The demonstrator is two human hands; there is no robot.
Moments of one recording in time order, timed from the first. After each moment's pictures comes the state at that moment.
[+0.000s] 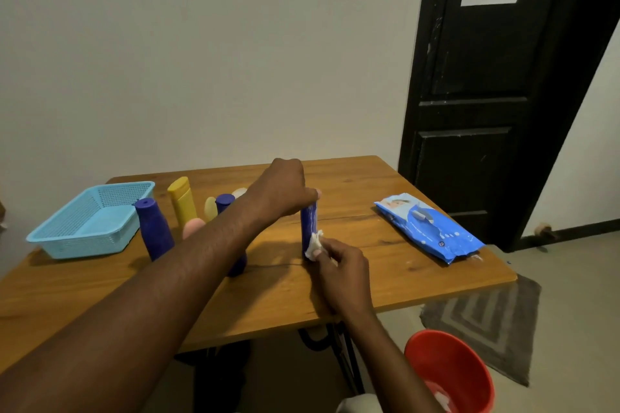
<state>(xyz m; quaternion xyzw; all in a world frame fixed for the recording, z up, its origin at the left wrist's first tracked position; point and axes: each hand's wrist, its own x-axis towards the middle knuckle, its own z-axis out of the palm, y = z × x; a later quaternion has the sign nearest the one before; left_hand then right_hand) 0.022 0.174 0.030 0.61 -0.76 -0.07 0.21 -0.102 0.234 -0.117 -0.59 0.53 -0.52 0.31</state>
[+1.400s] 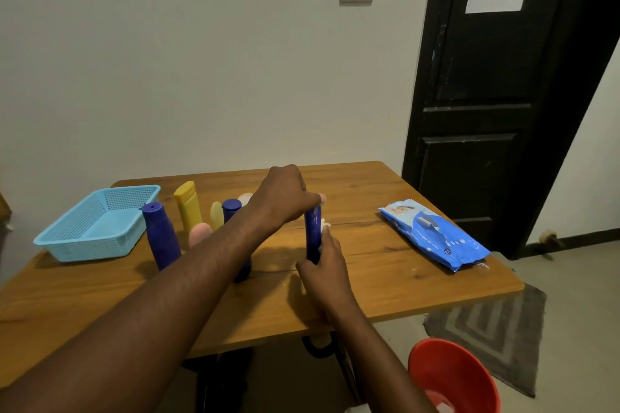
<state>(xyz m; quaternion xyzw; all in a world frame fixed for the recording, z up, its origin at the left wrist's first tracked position) 0.029 0.174 0.024 0.62 -0.74 -0.10 0.27 -0.070 0.230 -0.096 -0.59 0.56 -0.45 0.38</state>
